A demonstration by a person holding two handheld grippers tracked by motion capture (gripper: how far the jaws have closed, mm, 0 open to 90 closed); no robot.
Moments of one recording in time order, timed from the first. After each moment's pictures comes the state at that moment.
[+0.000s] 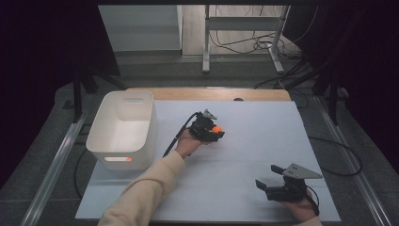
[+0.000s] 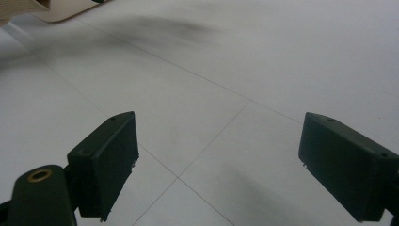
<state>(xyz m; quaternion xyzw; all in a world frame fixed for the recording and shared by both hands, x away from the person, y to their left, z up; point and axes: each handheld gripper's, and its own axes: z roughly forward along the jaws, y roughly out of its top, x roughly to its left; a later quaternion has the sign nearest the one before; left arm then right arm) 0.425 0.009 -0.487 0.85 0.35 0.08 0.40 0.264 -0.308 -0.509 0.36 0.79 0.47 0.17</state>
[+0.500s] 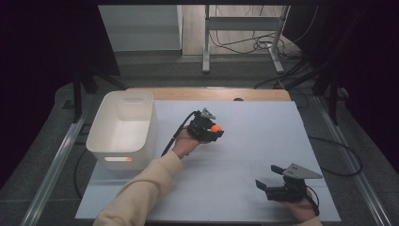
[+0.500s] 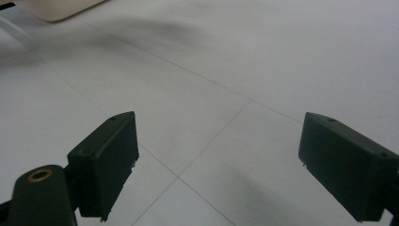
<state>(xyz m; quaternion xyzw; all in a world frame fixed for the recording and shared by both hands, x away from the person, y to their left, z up) 0.414 0.016 -0.470 0.85 0.34 0.10 0.40 0.264 -0.308 -0.509 0.36 0.79 0.47 0.17</state>
